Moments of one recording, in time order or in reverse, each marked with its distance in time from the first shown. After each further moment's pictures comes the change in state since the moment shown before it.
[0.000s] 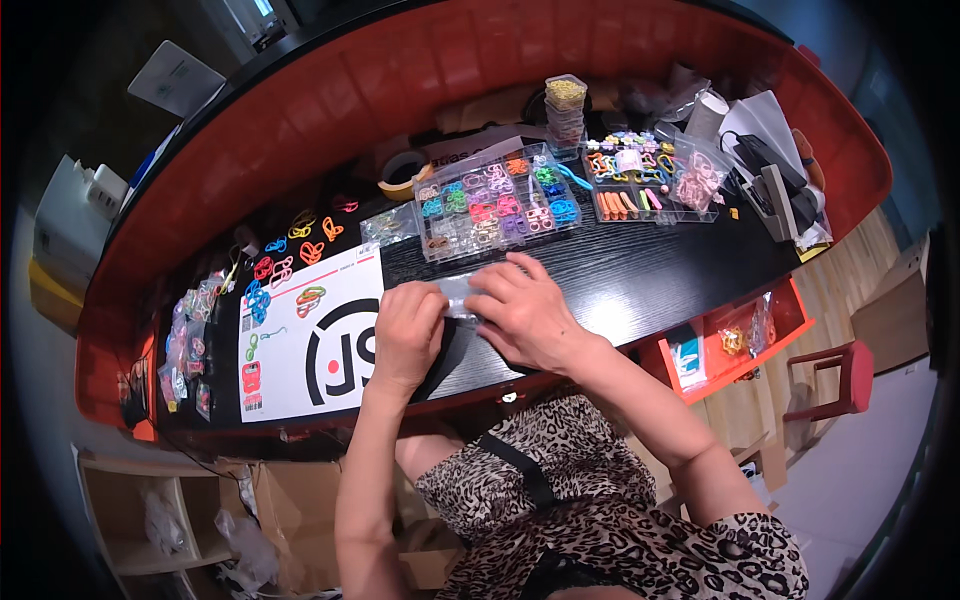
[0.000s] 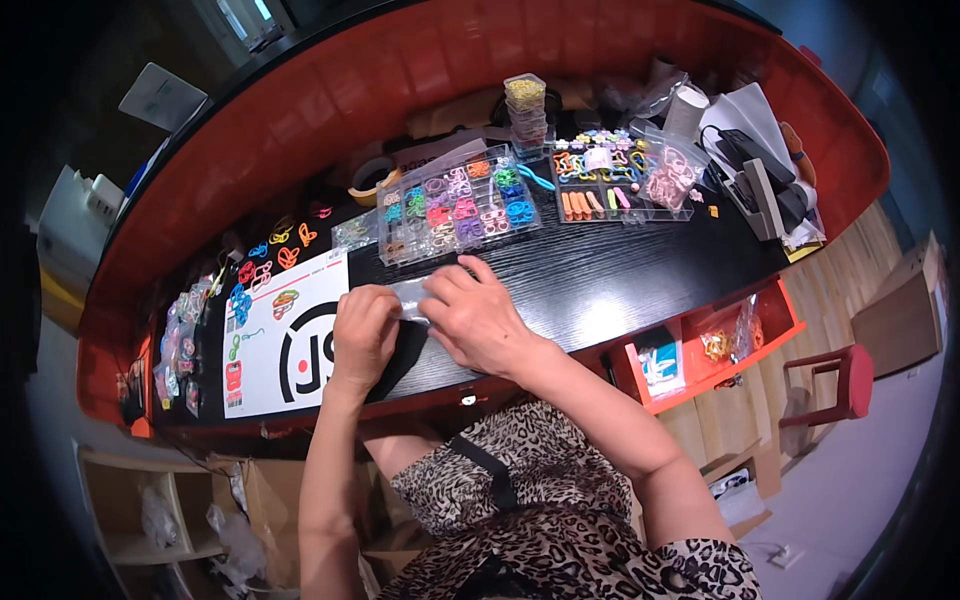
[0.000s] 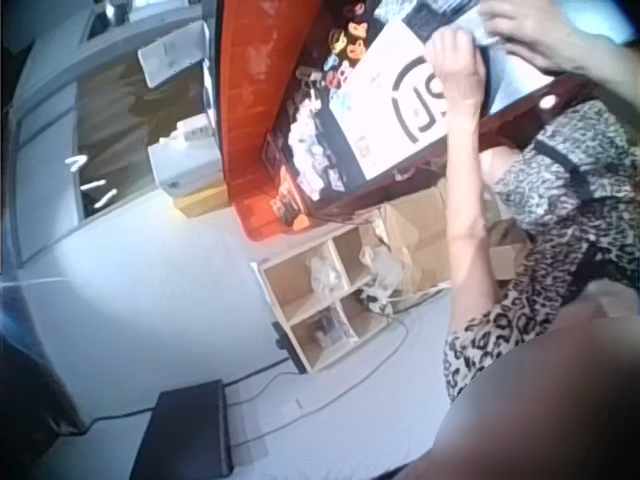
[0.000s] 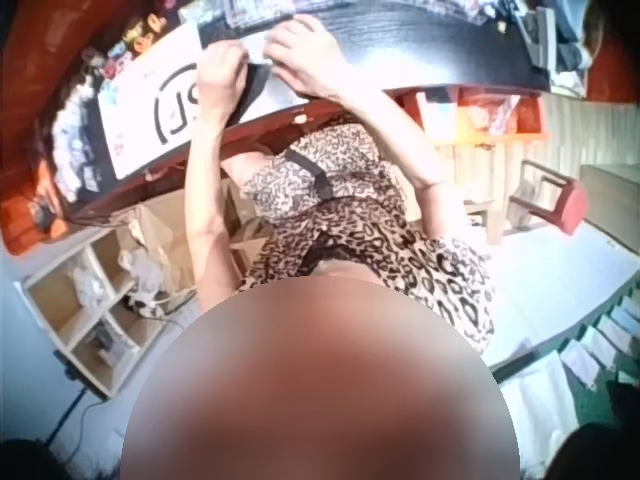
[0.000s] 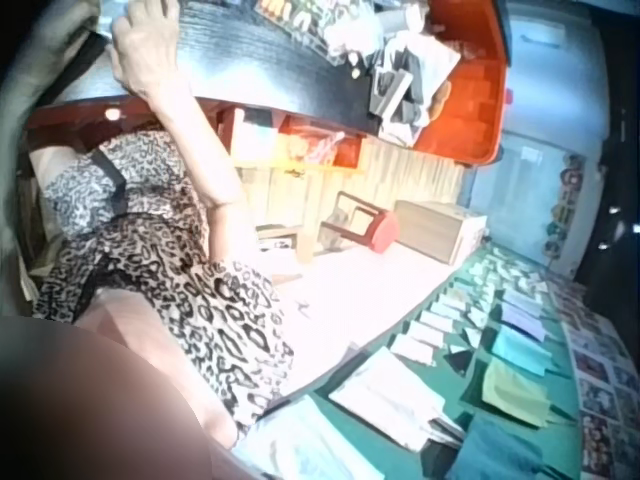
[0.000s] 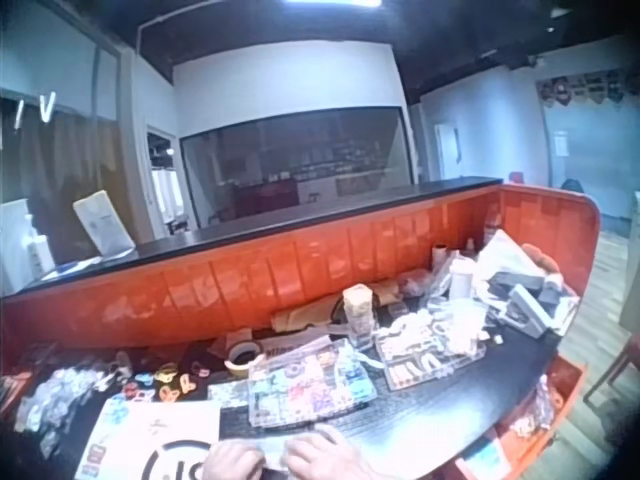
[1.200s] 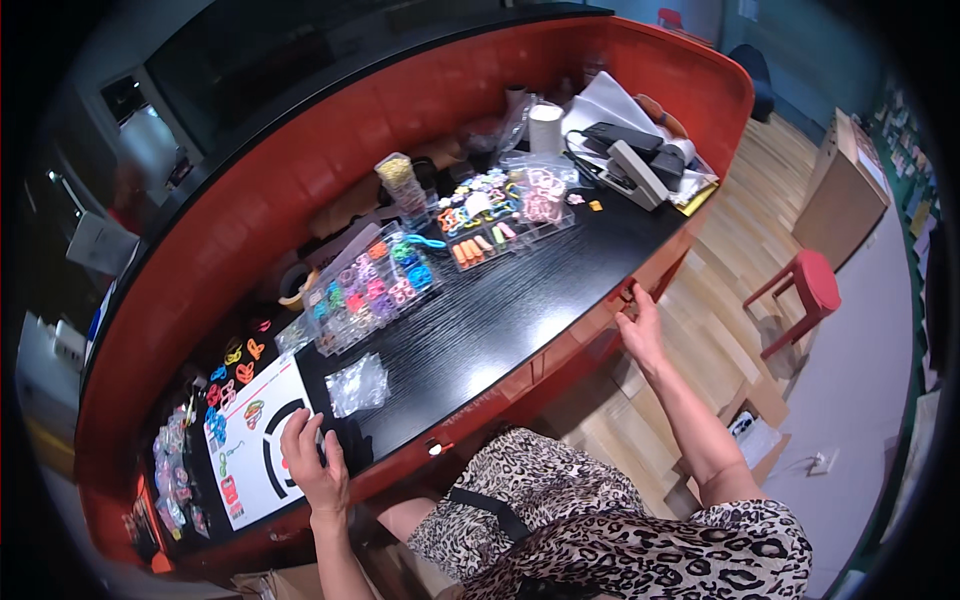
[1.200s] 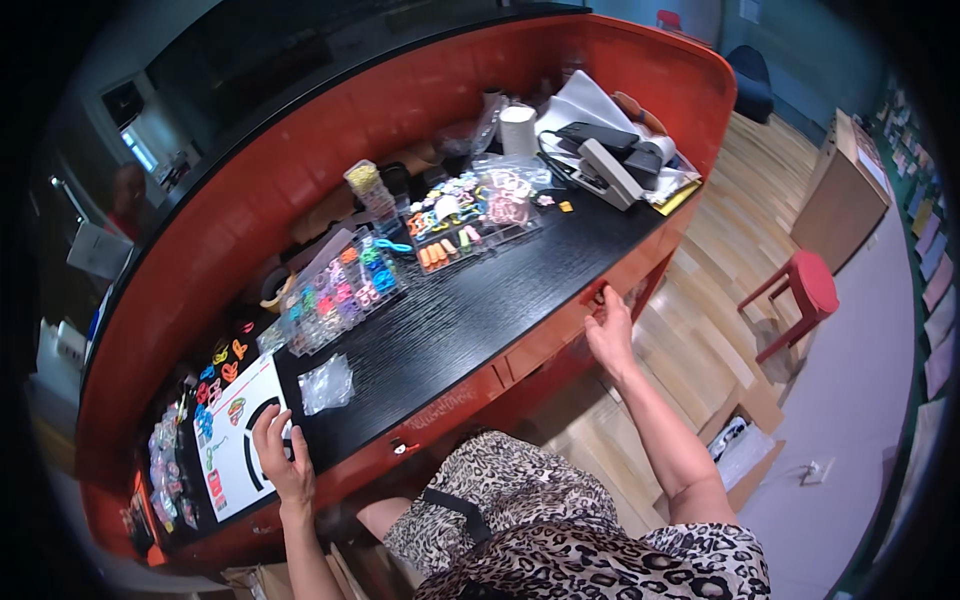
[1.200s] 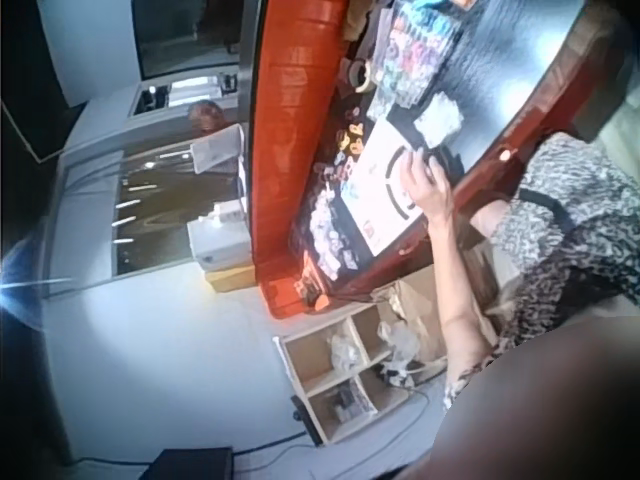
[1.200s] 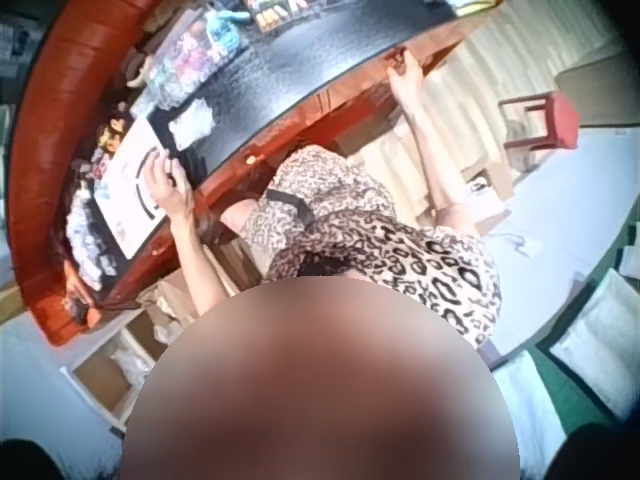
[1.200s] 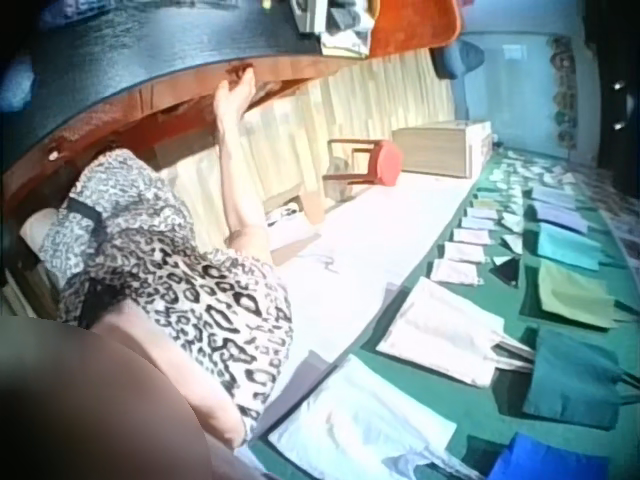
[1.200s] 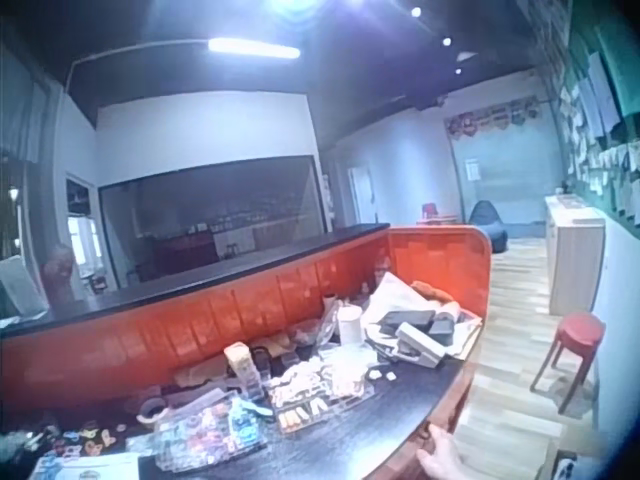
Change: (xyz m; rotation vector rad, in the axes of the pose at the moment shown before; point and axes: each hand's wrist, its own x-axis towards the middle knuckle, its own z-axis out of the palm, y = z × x) left_hand -0.058 0.023 -0.037 0.125 0.077 -0.208; right_hand -0.274 0.118 -0.081 -0.046 0.651 1.220
